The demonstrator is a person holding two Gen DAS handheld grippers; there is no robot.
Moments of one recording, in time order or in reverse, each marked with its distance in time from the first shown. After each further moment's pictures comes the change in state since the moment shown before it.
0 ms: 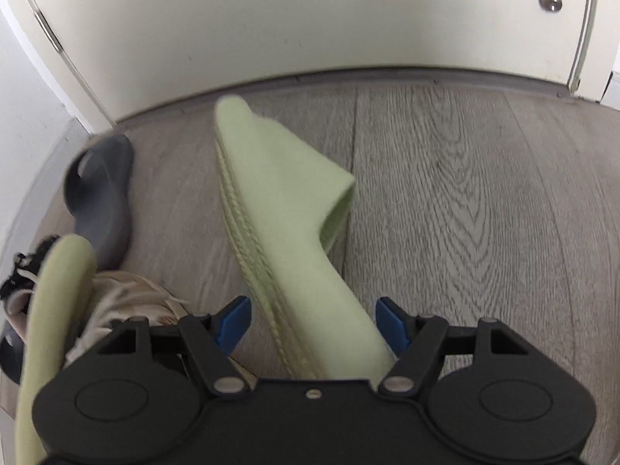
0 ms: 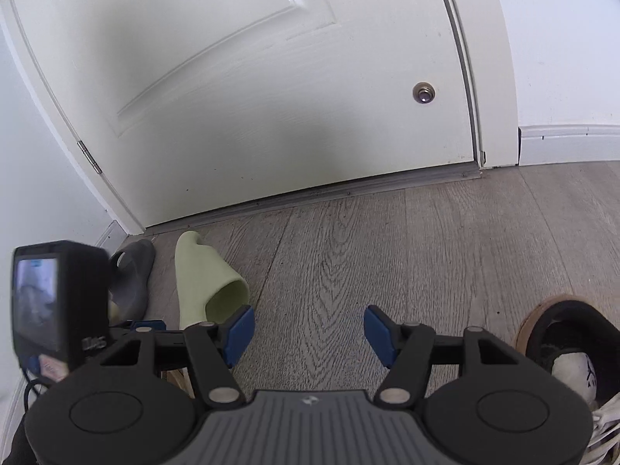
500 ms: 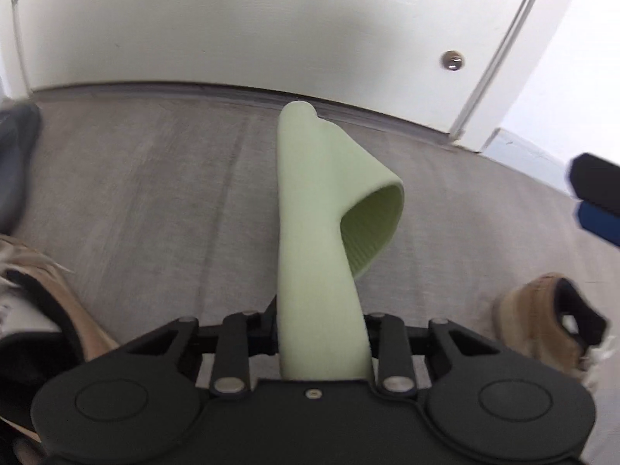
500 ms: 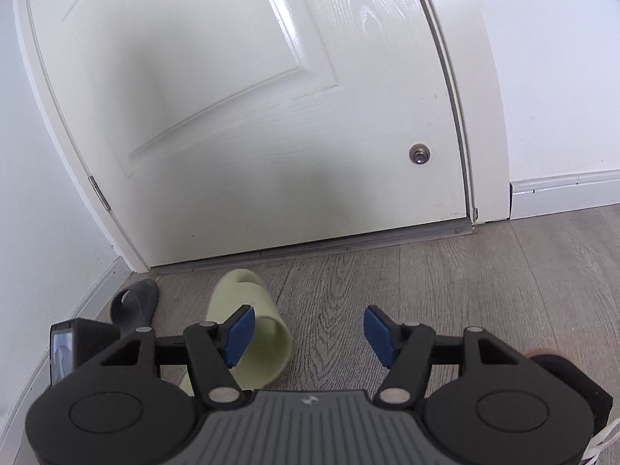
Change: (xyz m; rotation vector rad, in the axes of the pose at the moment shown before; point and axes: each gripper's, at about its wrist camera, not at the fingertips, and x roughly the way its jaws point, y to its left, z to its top) left arm -0.044 0.004 -0.028 -0.160 -0.077 -0.574; right arm -0.031 -0.016 0.016 0.037 -0.143 -0.005
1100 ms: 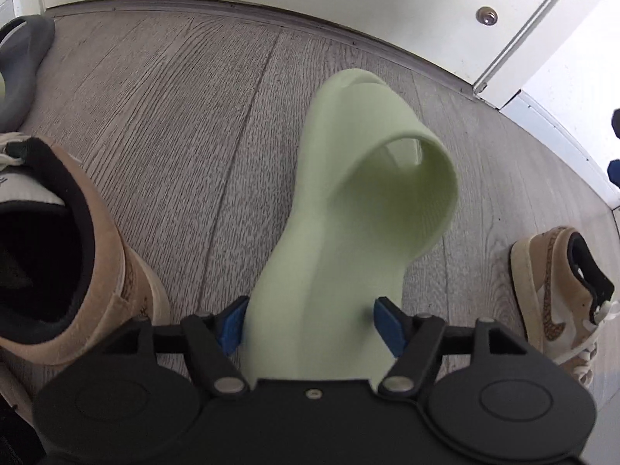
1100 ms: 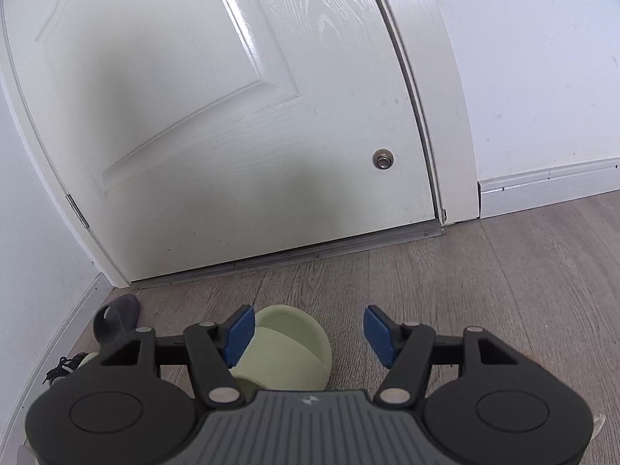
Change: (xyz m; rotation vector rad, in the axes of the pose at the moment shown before) left arm -0.001 0.029 -0.029 0.025 0.156 0.153; right arm -0.002 -0.016 0.005 0.022 0.005 -0.052
